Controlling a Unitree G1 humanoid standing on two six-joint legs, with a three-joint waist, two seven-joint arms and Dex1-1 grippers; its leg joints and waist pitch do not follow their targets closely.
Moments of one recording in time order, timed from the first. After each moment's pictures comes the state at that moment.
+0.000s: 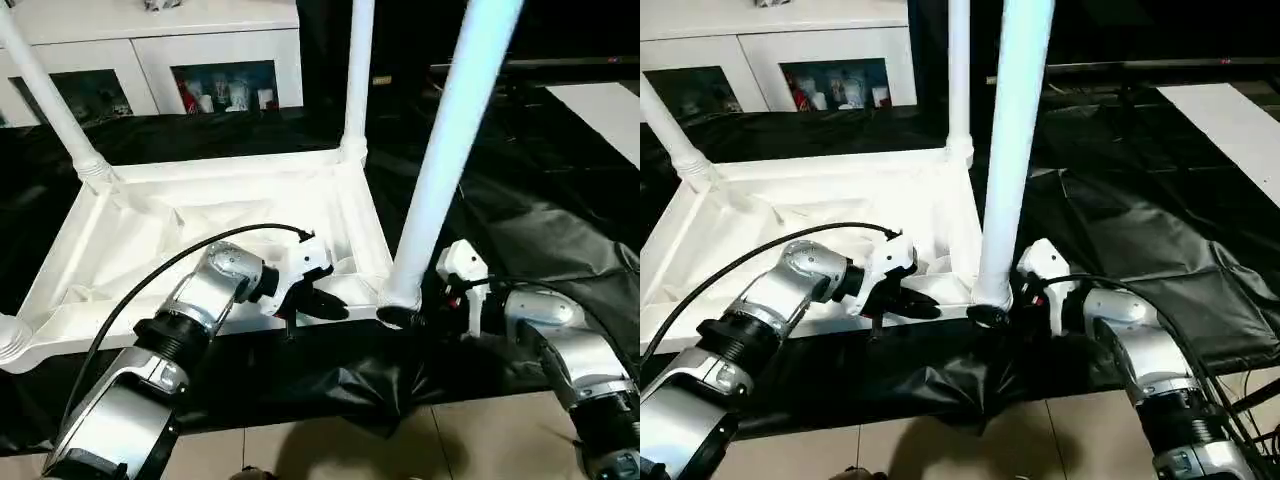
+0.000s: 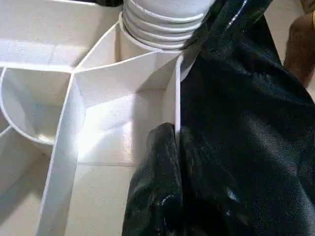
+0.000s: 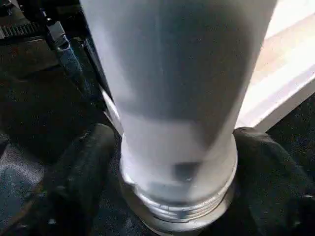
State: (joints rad) left arm -0.72 0.28 -0.35 0.67 0.02 0.22 -1.26; right arm -0.35 -0.48 0.16 0.30 0.24 0.22 1.01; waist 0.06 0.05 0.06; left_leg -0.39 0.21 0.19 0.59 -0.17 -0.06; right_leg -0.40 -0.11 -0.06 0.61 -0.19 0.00
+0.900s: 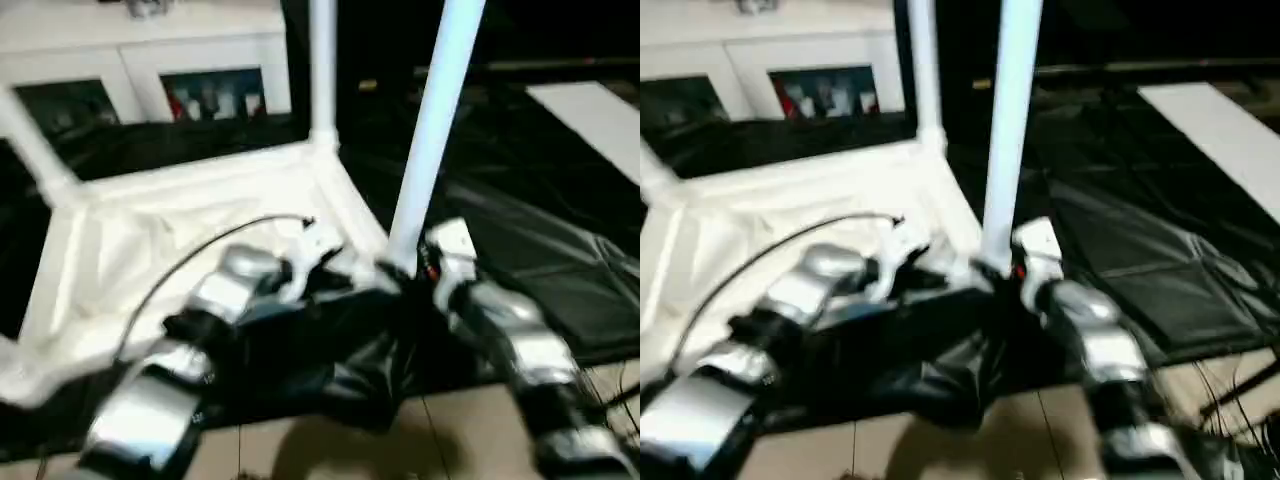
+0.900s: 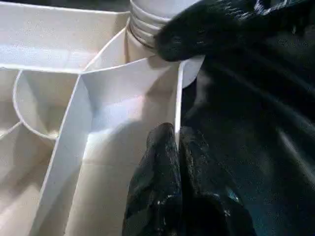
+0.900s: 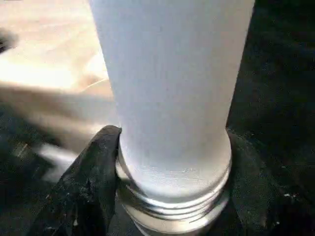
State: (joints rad) left arm -0.79 0.11 -0.25 0.85 0.03 0.23 -0.87; right arm -0.45 -0.20 0.02 0.50 0.16 0.19 0.45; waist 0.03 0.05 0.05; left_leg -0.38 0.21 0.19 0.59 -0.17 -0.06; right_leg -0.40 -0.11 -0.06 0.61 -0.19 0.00
